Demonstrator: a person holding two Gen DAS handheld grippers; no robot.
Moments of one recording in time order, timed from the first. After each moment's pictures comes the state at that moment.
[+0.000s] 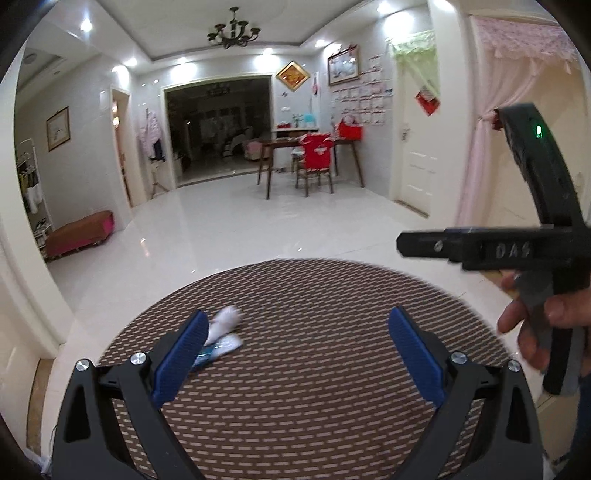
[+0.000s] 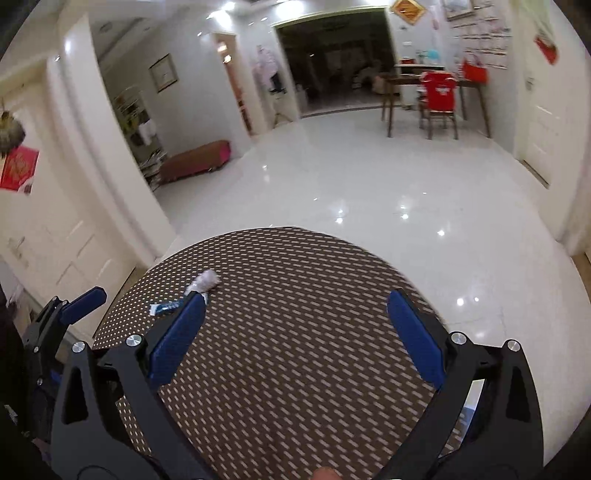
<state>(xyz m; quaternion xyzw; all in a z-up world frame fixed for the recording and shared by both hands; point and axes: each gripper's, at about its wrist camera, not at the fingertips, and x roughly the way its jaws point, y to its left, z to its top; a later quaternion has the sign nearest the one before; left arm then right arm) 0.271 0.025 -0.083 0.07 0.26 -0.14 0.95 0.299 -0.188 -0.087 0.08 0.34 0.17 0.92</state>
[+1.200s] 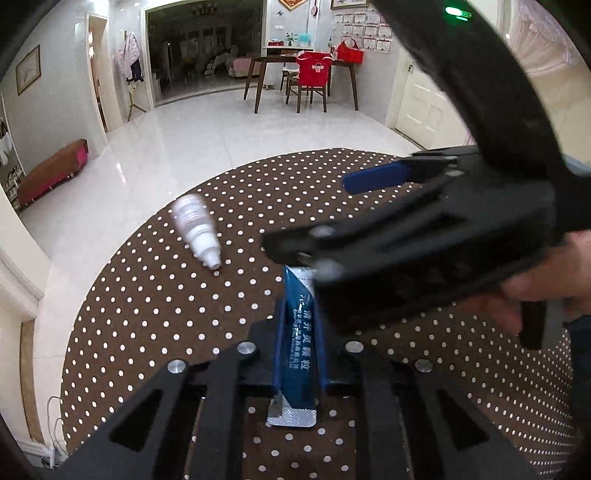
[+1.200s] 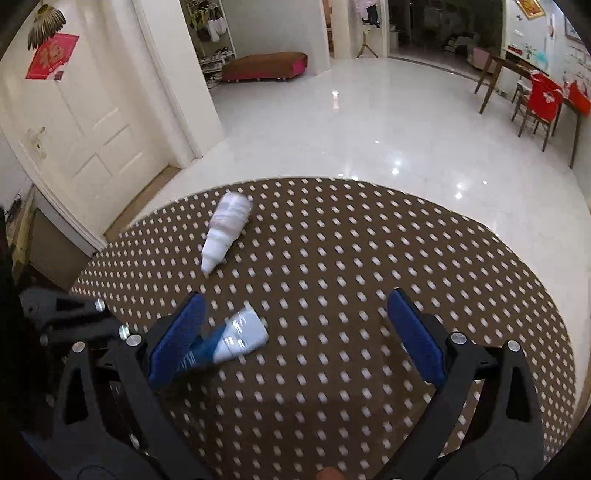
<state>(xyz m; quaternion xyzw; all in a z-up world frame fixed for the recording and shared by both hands) 0.377 0.132 -0.181 0.05 0.43 -0.18 0.89 0.437 0.023 -0.193 -0.05 0.44 0.30 0.84</state>
